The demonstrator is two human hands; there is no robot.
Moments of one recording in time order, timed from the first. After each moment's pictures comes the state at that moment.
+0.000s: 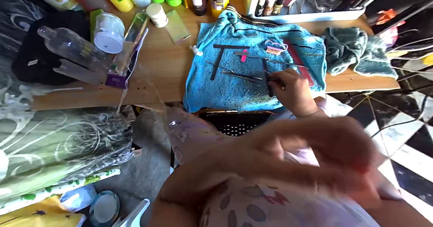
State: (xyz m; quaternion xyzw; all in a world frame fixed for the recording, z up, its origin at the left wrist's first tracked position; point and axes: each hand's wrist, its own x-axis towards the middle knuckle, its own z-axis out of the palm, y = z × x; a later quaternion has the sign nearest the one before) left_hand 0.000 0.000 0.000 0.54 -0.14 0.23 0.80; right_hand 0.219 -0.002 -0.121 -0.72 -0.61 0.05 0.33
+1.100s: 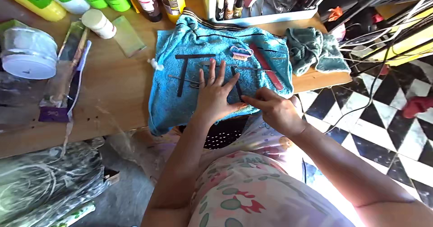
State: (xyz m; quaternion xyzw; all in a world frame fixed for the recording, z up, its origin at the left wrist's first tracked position) left_hand 0.079 0.122 -0.140 0.96 0.24 0.10 0.12; right_hand 0.237 -0.042 -0.132 -0.69 -0.68 0.00 0.23
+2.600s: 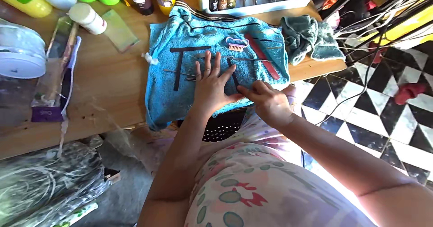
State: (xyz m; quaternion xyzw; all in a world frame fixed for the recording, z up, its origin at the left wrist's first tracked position) left_hand 0.080 0.123 -0.143 0.96 0.25 0.11 0.11; right_hand 0.216 -0.044 -0.135 -0.73 -0.66 -0.05 0.18
